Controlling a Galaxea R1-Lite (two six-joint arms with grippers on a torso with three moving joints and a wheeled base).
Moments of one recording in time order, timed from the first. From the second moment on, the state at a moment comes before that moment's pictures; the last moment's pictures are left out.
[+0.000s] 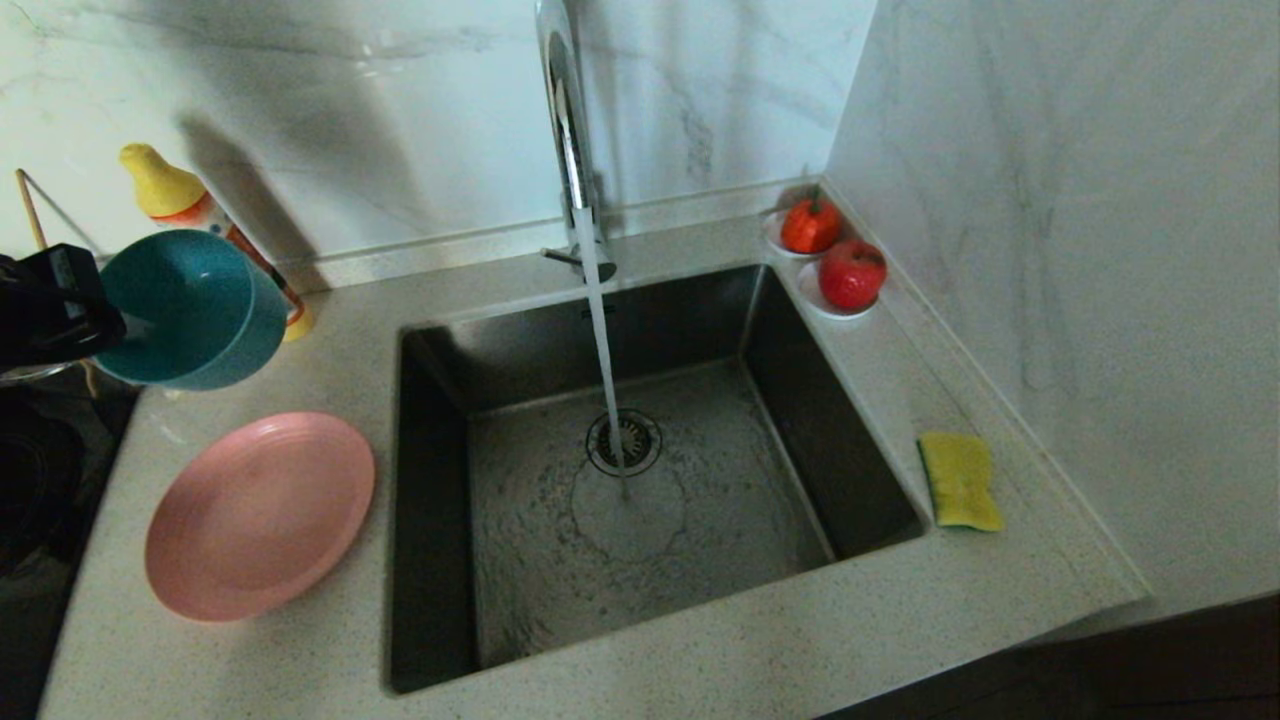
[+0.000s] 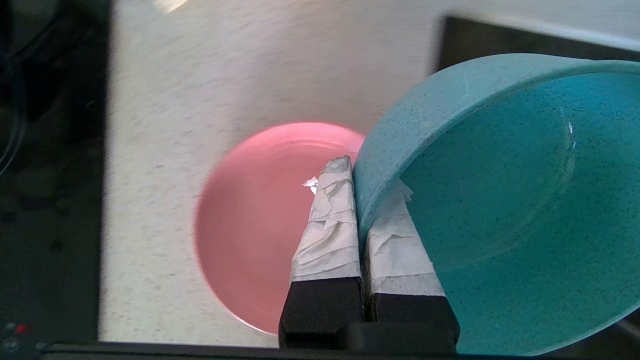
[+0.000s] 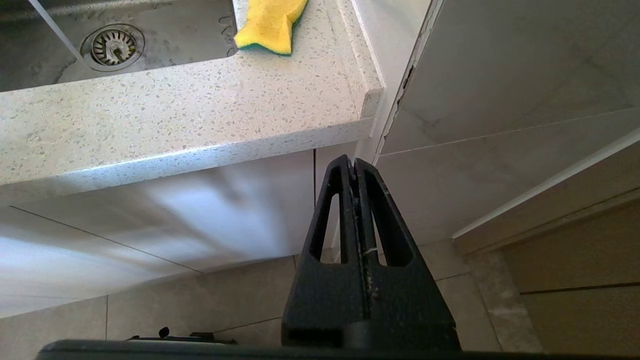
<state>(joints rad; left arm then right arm) 0.26 1.49 -1.47 0.49 -0.14 -0.21 -0.01 0.00 -0.01 0.02 -0.01 0.01</state>
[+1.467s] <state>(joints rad) 0.12 1.37 -1.39 0.70 -0.24 -0.20 -0.01 0.01 -0.05 0.05 0.01 -0.12</state>
